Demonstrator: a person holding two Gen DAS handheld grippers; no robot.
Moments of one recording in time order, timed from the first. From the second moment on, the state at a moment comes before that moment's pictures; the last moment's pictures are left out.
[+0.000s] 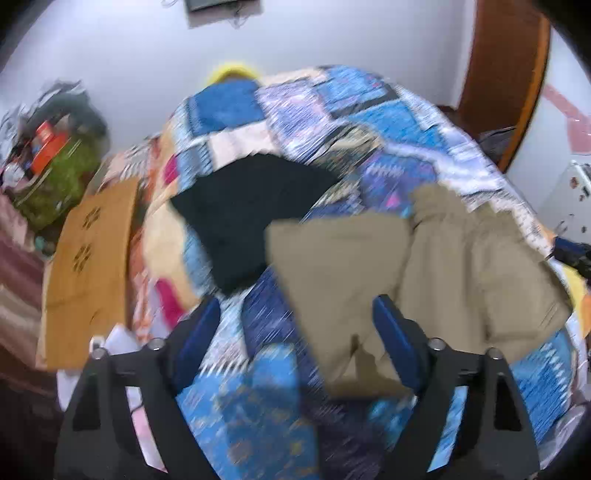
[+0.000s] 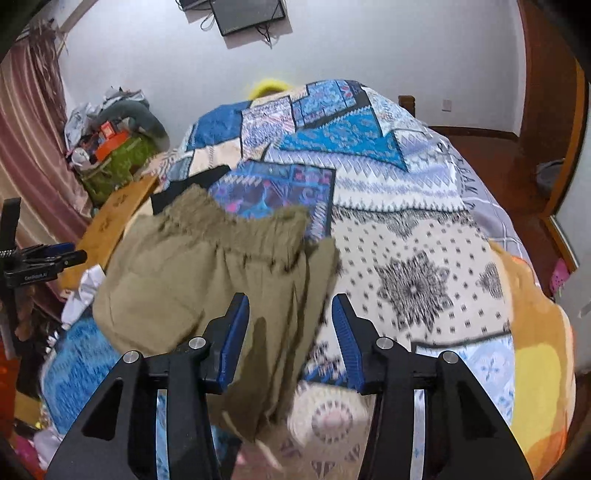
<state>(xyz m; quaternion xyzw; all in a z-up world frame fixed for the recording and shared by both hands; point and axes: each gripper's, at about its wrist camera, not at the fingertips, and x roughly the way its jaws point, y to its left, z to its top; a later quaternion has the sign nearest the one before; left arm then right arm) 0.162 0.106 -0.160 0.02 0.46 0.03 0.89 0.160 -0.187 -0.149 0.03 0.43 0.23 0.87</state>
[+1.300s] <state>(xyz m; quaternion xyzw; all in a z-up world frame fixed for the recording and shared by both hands) 0.252 0.022 -0.189 0.01 0.48 -0.10 0.87 0.220 -0.125 -0.130 -0.05 0.37 0.33 0.87</state>
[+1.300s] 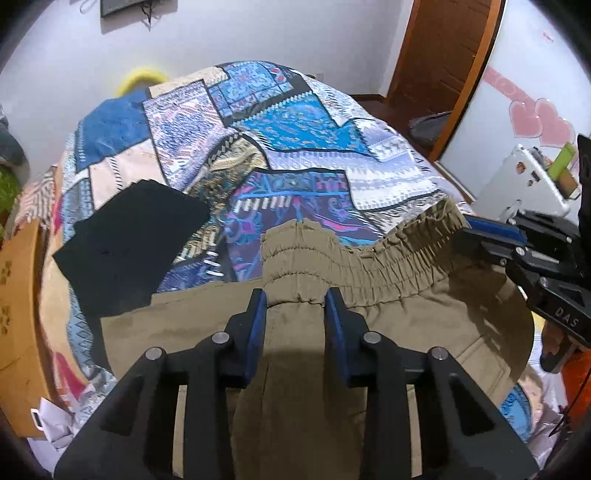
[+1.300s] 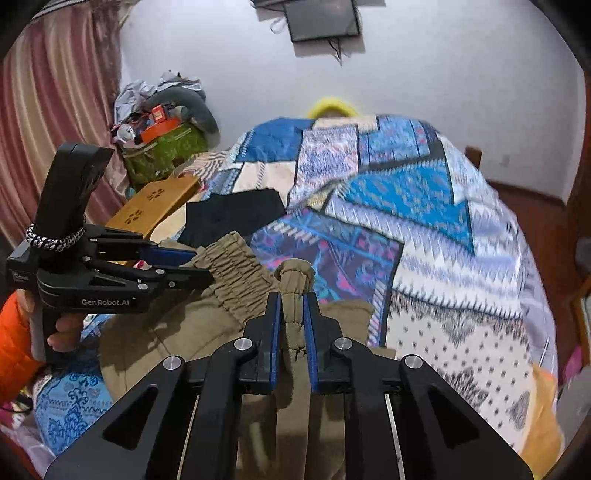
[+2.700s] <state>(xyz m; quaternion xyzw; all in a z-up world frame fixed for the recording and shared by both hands) 0.165 0.104 -0.197 0.01 0.48 0.02 0.88 0.181 -0.180 -0.160 -0.01 0.46 0.26 0.85</state>
